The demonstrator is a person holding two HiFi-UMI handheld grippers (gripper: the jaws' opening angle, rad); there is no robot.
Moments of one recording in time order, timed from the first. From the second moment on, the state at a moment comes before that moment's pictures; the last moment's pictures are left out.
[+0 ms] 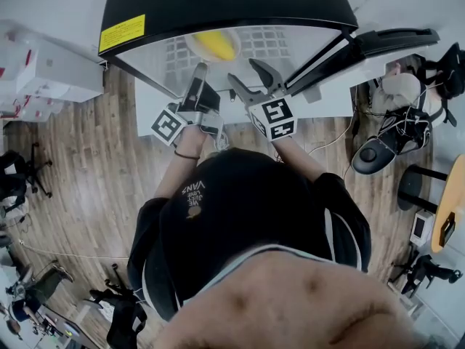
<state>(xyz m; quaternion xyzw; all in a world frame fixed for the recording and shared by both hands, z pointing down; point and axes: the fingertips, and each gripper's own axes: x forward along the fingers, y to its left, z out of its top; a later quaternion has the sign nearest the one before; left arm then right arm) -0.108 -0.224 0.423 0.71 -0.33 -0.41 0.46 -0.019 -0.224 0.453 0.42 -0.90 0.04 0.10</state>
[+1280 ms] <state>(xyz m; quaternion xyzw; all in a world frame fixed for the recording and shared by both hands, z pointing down) -0.088 -0.156 0.423 0.84 -0.46 -0.16 0.22 0.003 -0.170 0.446 0.41 -0.91 0.05 0.07</state>
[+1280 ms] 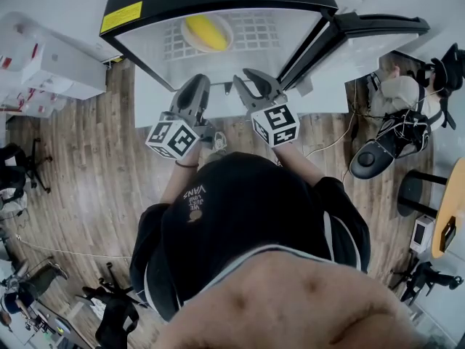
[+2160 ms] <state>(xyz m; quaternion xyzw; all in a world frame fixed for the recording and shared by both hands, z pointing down) -0.070 -0.117 0.439 0.85 -0.48 -0.10 0.19 0.012 -0.135 0.450 0.39 -0.92 0.05 0.07</state>
